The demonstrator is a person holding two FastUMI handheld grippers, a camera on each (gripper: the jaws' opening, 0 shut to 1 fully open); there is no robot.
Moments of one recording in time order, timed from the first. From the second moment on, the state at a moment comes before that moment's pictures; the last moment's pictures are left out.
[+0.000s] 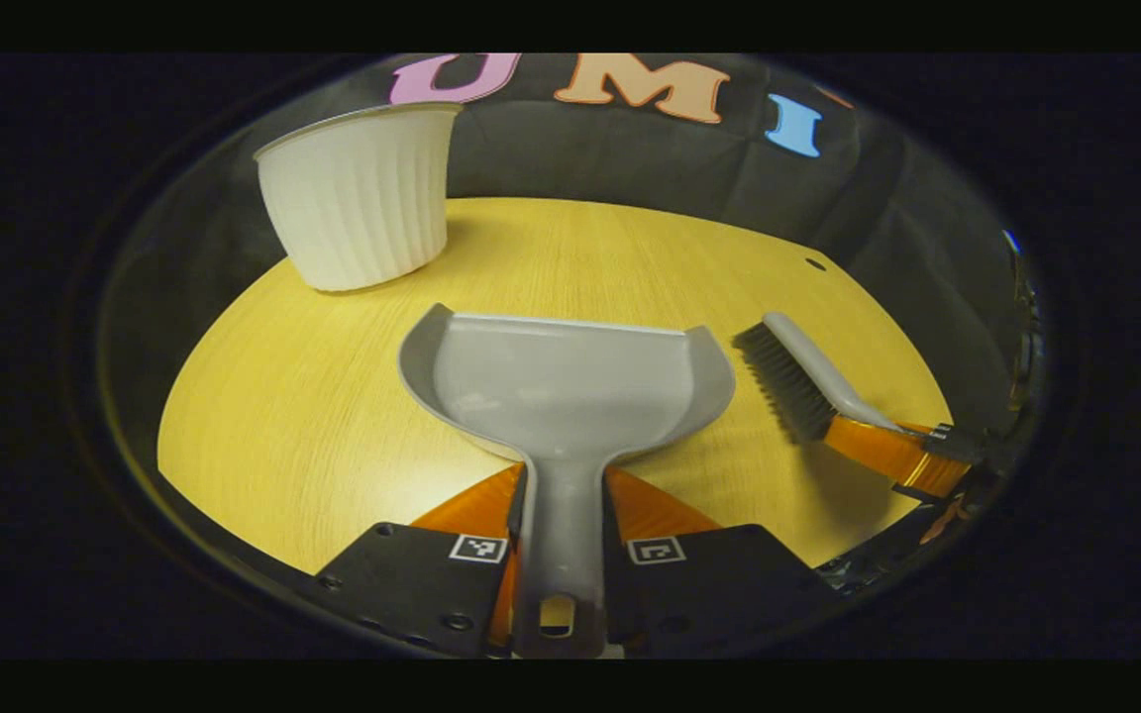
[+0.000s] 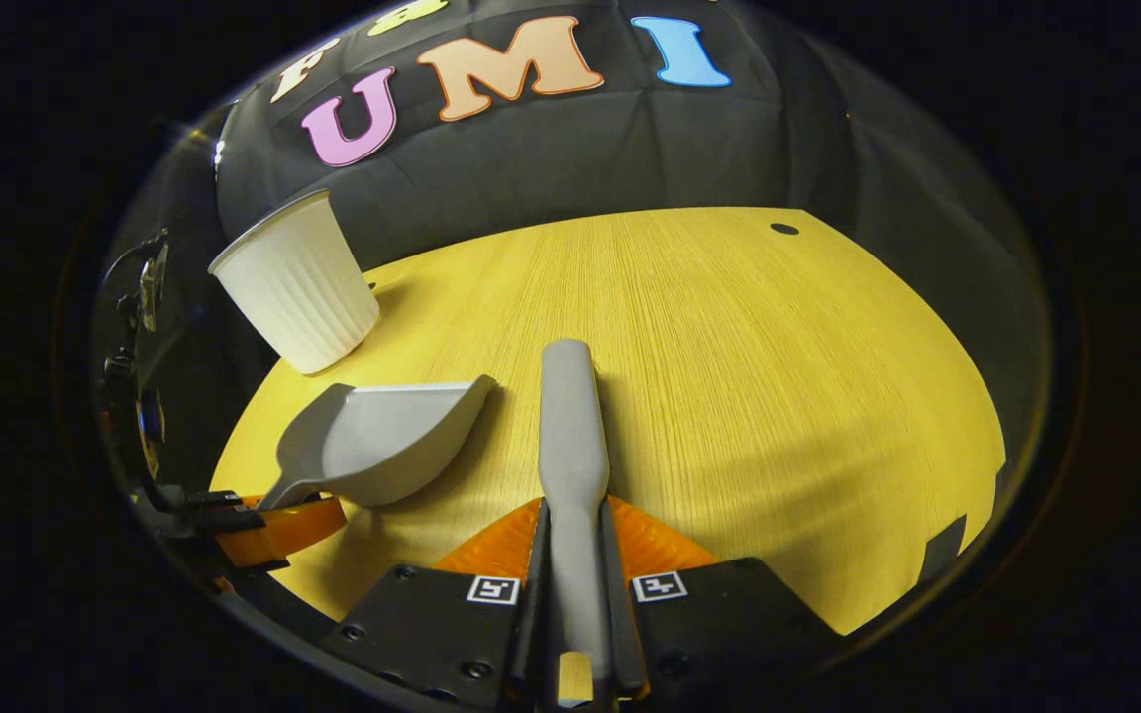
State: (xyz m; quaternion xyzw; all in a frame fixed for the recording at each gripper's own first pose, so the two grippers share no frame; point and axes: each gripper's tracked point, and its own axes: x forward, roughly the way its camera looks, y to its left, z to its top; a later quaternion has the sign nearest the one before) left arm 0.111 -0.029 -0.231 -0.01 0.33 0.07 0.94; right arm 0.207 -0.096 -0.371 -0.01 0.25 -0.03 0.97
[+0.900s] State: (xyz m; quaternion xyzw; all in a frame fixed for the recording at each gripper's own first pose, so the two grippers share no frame) left arm 0.106 -0.036 -0.209 -0.04 0.29 0.07 0.95; right arm 0.186 -0.102 -0.367 0.00 0.26 -0.02 0.96
